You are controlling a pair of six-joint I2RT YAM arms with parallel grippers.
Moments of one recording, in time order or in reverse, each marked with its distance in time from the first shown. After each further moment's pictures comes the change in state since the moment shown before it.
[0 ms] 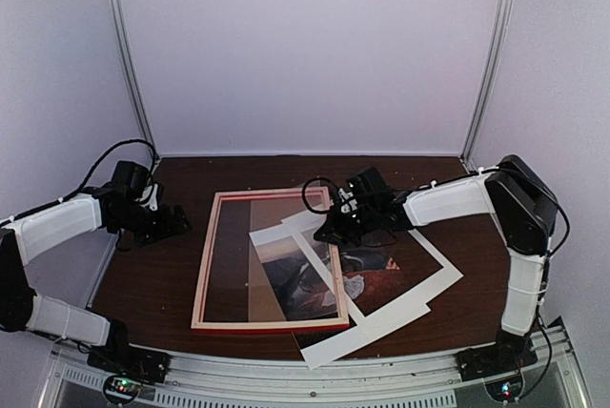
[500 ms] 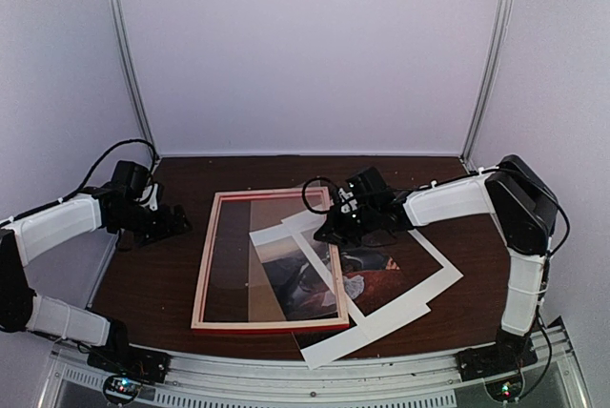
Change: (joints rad) left arm -0.002 -0.003 0.000 0.000 0.000 0.000; right arm 0.000 -0.002 -0.002 0.001 0.000 -0.002
